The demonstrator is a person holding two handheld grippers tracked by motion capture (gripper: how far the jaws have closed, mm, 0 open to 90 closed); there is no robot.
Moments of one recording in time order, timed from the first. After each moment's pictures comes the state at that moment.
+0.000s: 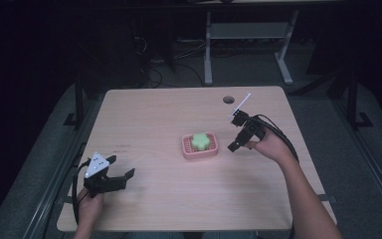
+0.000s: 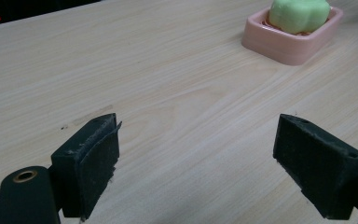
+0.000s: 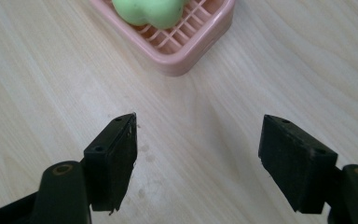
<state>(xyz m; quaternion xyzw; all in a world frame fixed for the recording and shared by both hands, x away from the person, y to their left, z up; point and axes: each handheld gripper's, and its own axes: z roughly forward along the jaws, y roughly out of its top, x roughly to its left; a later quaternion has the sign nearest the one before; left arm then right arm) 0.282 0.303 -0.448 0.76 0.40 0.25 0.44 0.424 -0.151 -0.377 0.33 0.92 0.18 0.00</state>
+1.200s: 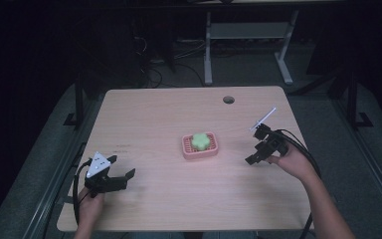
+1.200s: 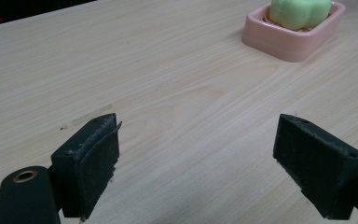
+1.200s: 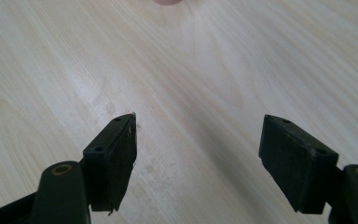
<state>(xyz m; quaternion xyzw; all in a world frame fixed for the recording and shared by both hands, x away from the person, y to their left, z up) 0.283 0.300 -0.448 0.77 0.40 0.25 0.43 0.385 -0.207 -0.396 0.35 0.91 0.20 0.00</state>
